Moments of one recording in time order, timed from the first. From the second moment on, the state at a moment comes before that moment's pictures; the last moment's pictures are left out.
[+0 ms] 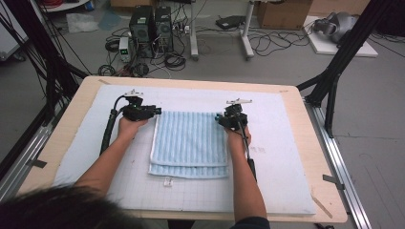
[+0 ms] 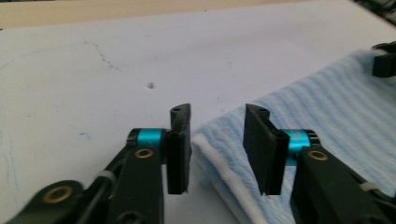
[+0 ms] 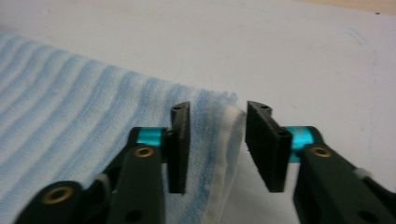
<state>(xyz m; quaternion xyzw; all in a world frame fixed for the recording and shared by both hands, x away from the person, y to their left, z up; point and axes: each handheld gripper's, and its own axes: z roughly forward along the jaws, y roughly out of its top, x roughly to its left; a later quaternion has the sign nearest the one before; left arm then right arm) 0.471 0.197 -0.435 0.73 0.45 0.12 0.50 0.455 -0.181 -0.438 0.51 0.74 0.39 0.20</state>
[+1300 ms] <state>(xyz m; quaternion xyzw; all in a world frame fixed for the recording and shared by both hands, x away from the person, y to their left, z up) 0.313 0.212 -0.446 0.76 0.38 0.06 0.52 0.301 -0.219 -0.419 0.42 0.77 0.44 0.18</state>
